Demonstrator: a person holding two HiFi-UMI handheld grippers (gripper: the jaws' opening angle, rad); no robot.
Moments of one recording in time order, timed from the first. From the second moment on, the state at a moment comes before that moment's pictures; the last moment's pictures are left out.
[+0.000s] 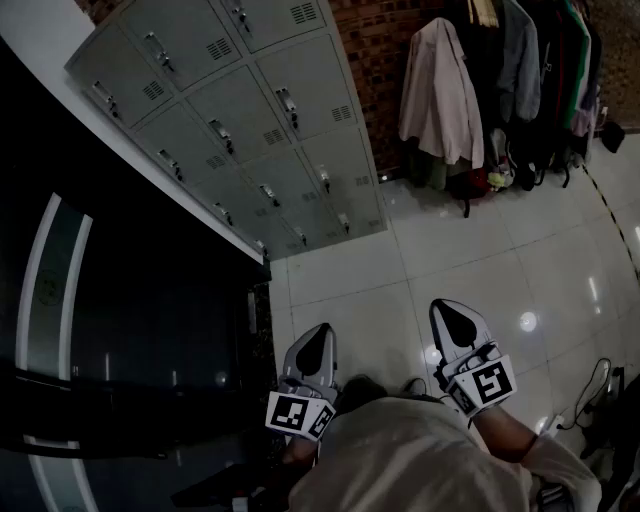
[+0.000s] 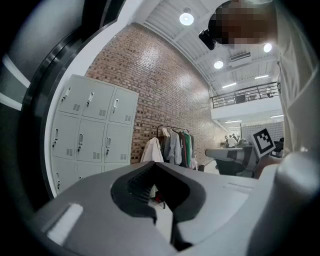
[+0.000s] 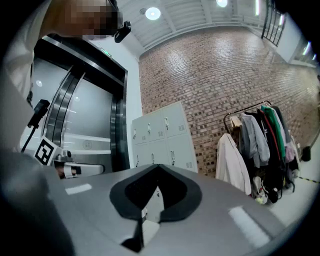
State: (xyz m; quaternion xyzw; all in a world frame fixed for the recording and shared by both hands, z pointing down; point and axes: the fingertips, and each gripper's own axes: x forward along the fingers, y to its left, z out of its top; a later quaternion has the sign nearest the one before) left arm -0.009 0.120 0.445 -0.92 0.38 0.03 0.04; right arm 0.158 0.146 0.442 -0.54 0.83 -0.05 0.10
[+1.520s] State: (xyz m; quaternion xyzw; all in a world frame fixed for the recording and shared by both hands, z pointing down) left arm -0.109 -0.394 0.537 -0.93 0.37 0.01 0.05; right arm 0.021 -0.390 0.538 -0.52 0.85 -0.03 0.09
